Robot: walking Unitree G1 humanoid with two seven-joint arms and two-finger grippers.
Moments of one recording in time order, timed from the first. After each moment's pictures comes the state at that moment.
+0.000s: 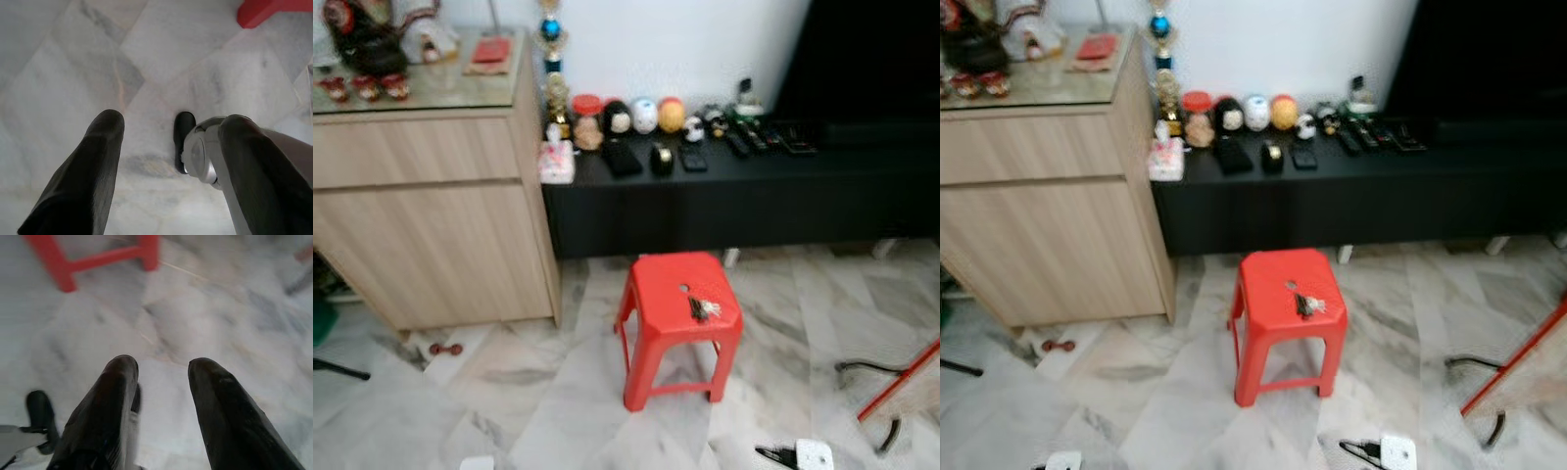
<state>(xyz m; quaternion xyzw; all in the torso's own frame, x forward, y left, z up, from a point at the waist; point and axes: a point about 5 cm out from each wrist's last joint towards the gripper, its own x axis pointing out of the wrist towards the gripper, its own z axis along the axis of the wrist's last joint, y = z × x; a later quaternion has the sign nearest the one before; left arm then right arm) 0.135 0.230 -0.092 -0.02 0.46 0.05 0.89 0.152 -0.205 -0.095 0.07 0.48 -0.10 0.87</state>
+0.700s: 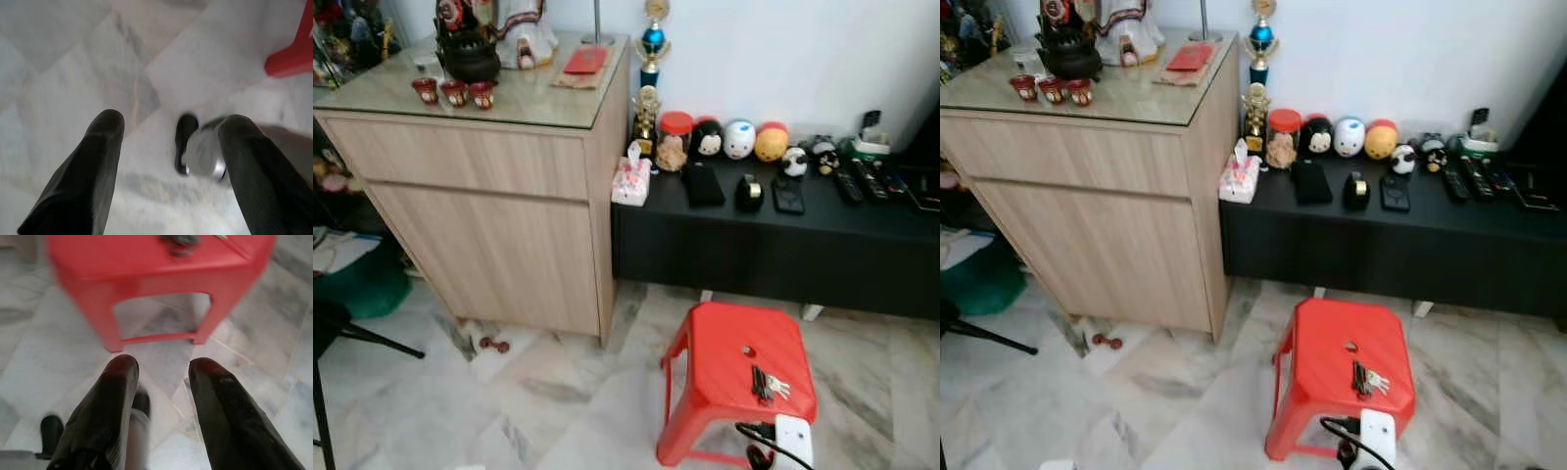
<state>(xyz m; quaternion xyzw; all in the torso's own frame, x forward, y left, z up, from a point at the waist) 0.132 0.237 -0.091 -0.01 0.46 0.06 0.89 0.164 -0.205 -0.089 0.08 0.45 -0.10 0.88</state>
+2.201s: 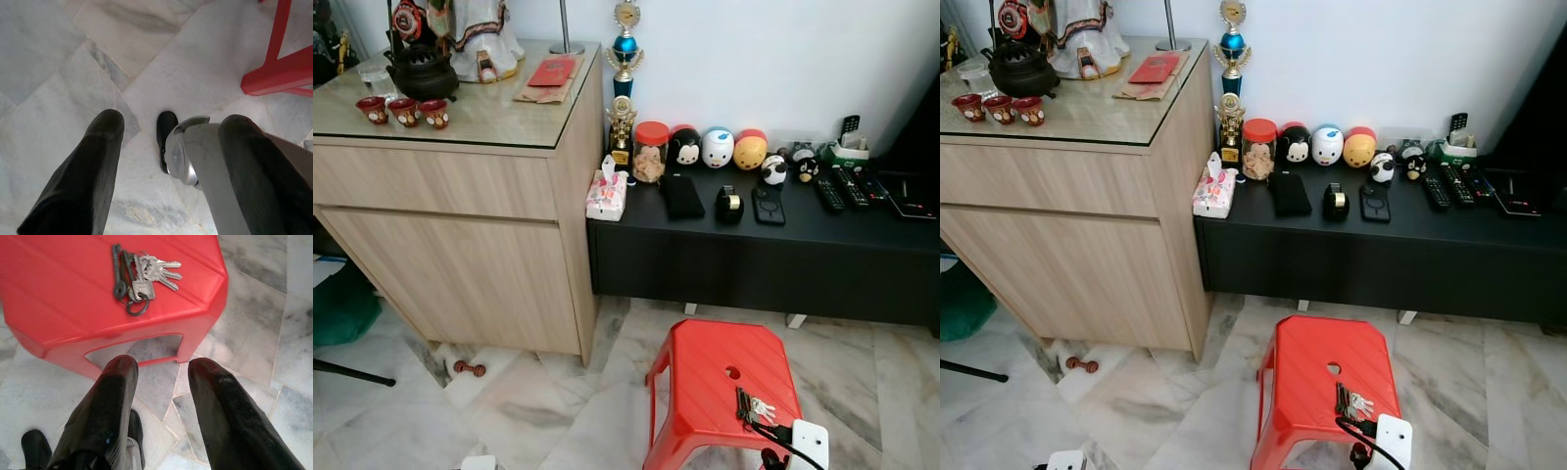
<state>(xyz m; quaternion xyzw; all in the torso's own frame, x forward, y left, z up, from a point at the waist) 0.138 0.229 -0.091 -0.01 0.45 0.05 0.89 0.171 -0.211 -0.085 0.10 0.43 -0.13 0.89</state>
